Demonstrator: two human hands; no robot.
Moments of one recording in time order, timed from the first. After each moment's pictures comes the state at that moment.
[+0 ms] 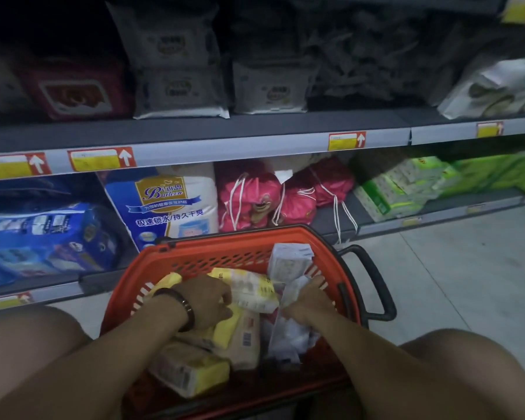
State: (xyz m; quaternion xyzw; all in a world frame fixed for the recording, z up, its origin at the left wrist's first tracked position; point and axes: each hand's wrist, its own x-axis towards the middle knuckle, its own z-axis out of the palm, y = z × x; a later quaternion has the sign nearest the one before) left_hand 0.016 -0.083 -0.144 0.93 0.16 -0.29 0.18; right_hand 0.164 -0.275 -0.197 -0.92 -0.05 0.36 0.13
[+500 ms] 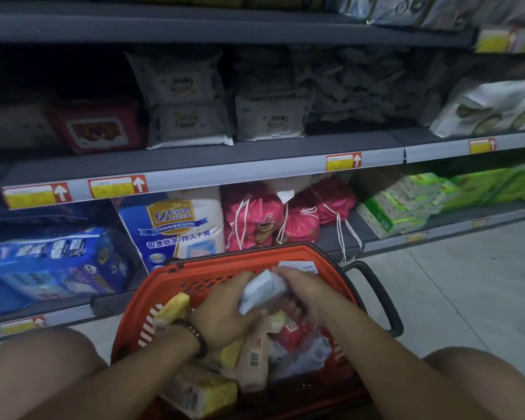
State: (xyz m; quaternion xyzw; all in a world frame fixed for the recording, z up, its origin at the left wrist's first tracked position) left_hand 0.013 -0.106 -0.147 0.89 0.15 0.03 0.42; right_hand 0.171 -0.232 -0.141 -0.76 0.06 0.48 0.44
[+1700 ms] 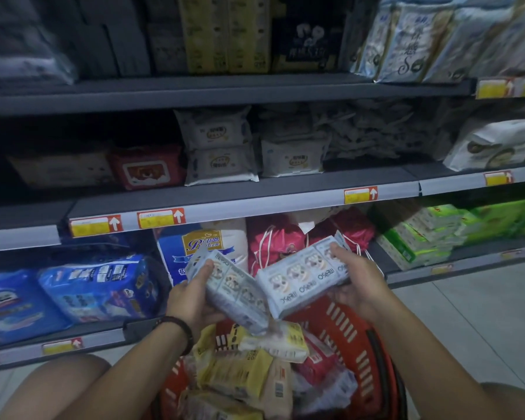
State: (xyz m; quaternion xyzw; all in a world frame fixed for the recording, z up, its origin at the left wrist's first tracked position) left_hand -0.019 -0.056 -0.078 0.44 0.50 0.22 0.72; right_hand 0.194 -0.255 -0.062 -0.65 -0.01 0.34 0.68
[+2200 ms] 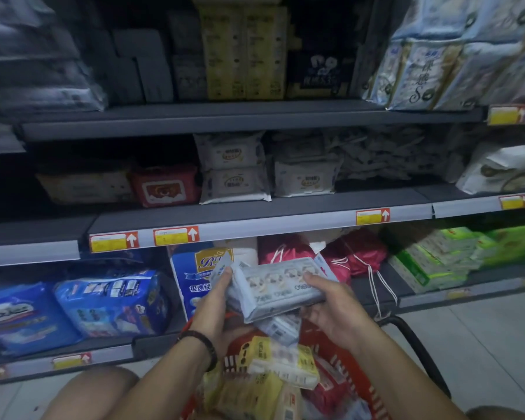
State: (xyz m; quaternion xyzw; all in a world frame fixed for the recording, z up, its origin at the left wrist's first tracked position) left_hand -0.003 -0.069 -0.060 0.38 0.45 0.21 0.78; right_hand 0.164 -0.210 -0.074 -0.56 -0.06 0.42 0.71
